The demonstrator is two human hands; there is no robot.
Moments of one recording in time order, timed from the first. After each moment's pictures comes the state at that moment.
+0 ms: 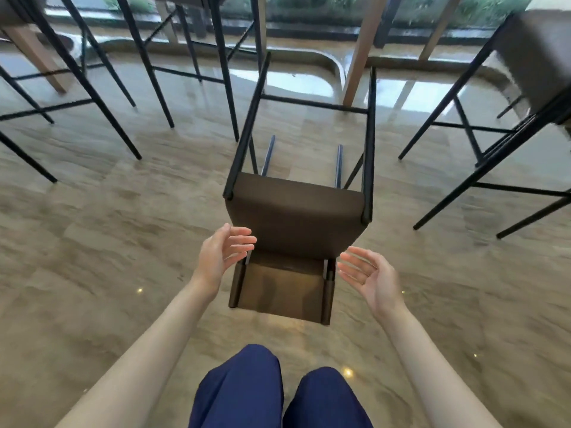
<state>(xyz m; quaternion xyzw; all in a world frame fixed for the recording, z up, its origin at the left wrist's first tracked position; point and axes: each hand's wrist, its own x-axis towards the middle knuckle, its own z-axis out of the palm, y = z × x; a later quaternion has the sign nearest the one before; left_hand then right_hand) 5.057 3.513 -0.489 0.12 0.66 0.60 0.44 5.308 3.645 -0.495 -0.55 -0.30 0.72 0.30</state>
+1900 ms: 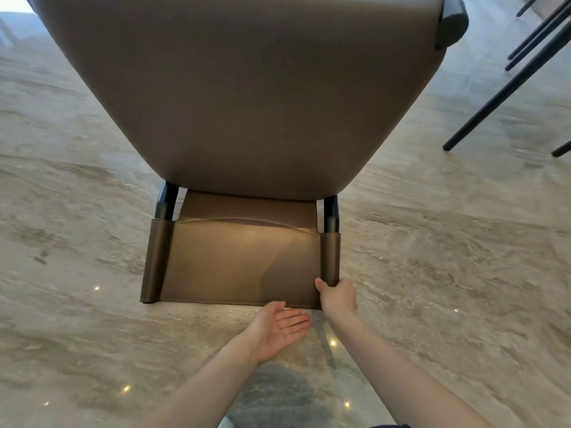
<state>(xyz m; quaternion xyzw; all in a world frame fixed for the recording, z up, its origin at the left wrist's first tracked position) 5.205 3.556 -1.017 -0.25 0.46 0.43 0.74 5.315 3.653 -1.025 -0.79 -0.48 0.39 0.03</state>
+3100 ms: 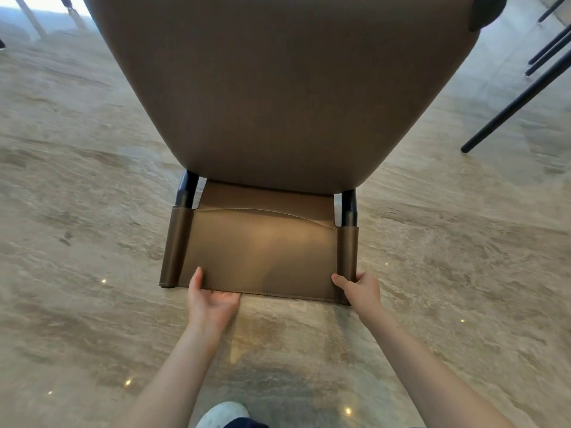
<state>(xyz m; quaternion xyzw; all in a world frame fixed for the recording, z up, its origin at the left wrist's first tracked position) 5.105 3.520 -1.017 -0.41 0.29 0.71 0.49 5.339 3.658 -1.008 -0.71 -0.48 0.50 0.10</state>
